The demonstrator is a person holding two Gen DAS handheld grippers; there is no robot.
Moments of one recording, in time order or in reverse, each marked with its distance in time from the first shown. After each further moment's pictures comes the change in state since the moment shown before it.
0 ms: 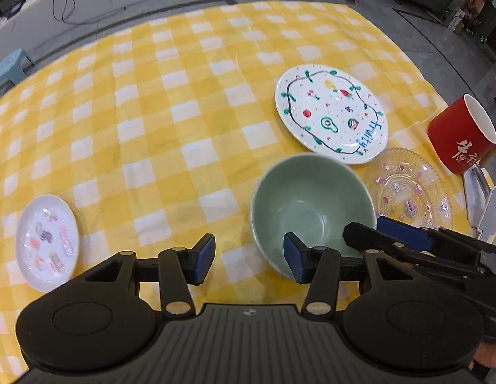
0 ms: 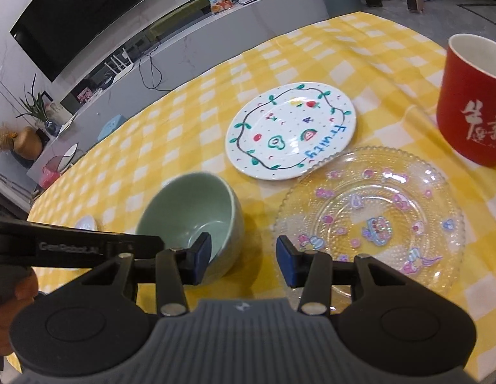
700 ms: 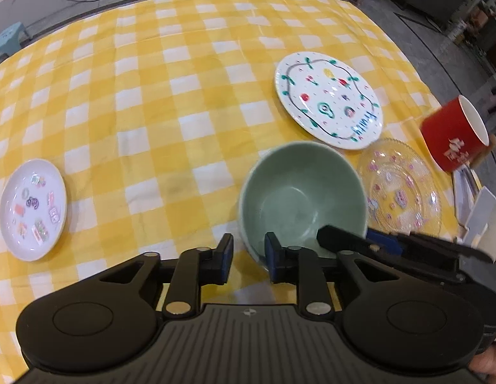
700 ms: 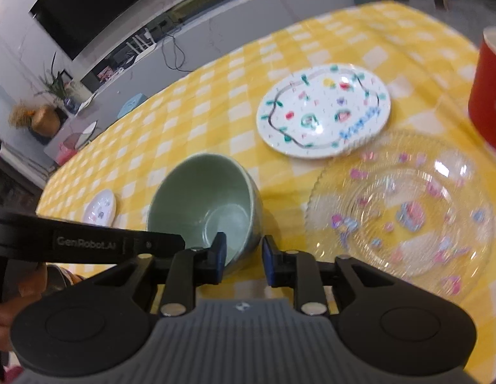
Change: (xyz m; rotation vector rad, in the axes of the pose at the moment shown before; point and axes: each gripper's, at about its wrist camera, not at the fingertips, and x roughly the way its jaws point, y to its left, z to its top) left arm -0.001 0.011 -0.014 -0.072 0.022 -0.055; right arm 0.010 0.007 -0.009 -0.037 0.067 0.071
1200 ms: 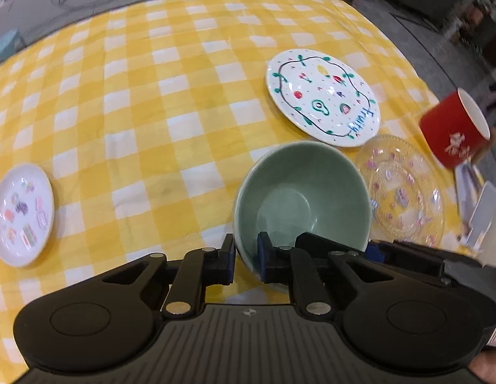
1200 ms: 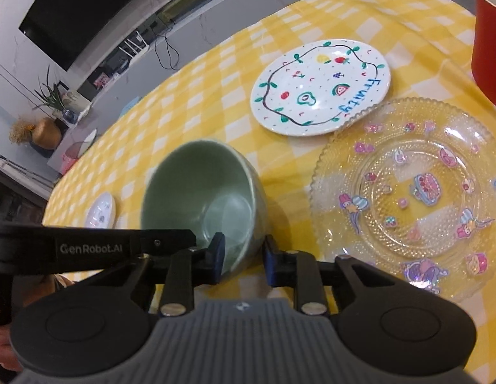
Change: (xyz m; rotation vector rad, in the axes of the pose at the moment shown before) left arm 0.010 -0.010 -0.006 0.053 -0.027 0.005; right arm 0.013 -0.002 -0.011 0.062 0.013 0.017
